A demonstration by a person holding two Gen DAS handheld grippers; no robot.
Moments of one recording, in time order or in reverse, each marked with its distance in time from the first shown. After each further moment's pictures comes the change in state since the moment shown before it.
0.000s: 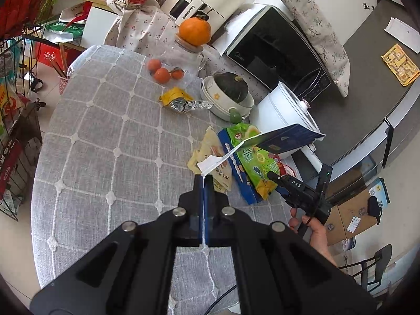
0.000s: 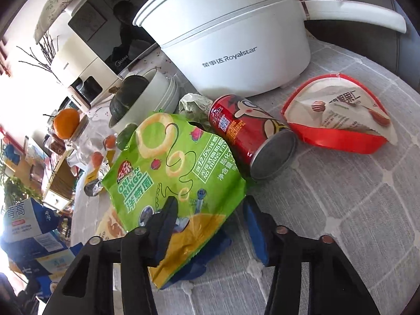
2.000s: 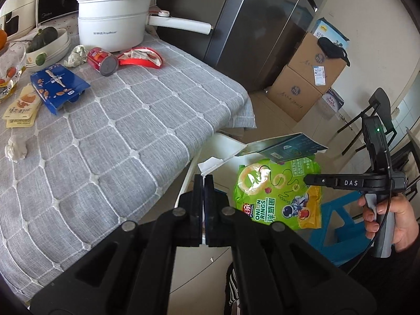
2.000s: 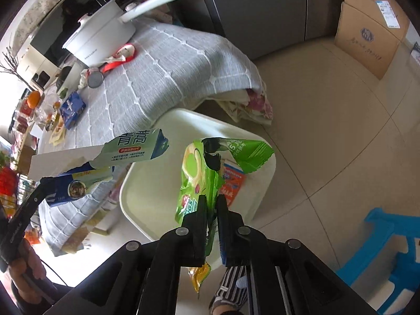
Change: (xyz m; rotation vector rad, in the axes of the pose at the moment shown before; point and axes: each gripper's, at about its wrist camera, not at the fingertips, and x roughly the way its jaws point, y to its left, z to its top) left arm 0.043 -0.257 -0.223 0.644 0.375 -0.173; right arm -0.324 -0.225 -0.181 0.156 0.207 -0.328
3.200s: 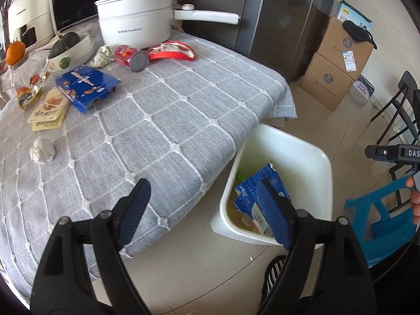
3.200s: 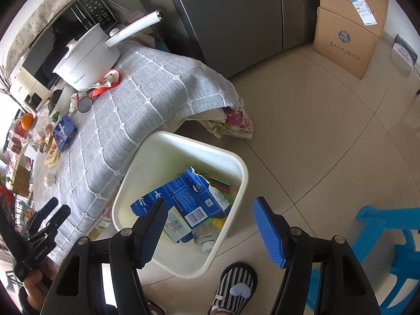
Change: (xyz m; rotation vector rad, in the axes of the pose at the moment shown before) left arm 0.008 0.028 -0.009 0.033 0.000 0.223; right arm -0.027 -0.018 0.004 0.059 -0.108 -0.045
